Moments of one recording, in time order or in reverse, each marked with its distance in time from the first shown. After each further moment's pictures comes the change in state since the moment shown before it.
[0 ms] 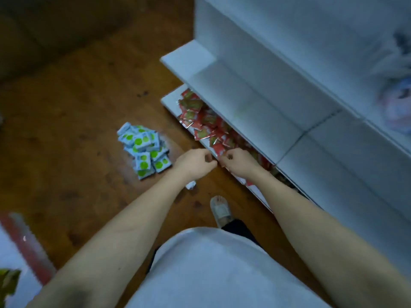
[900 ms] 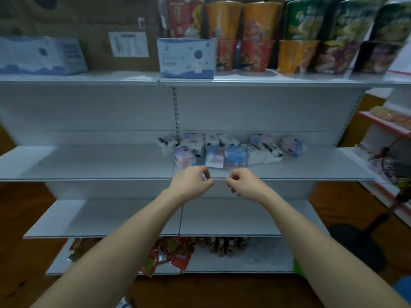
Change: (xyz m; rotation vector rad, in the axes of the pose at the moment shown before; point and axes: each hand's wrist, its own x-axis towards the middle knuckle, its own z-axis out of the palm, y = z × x) left_hand -0.185 0.385 0.005 0.429 0.100 0.938; right_hand -0.393 0.139 -0.184 0.364 0.851 0.292
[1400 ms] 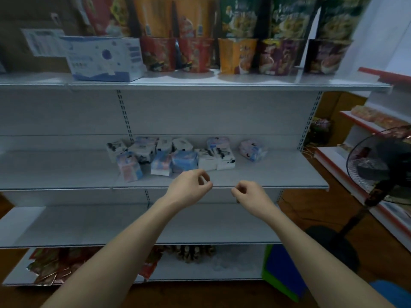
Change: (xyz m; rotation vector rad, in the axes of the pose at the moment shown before) left_hand 0.078 0.202 0.081 -0.201 0.026 0.028; right_hand 0.003 0.206 -0.143 0.041 0.136 0.037
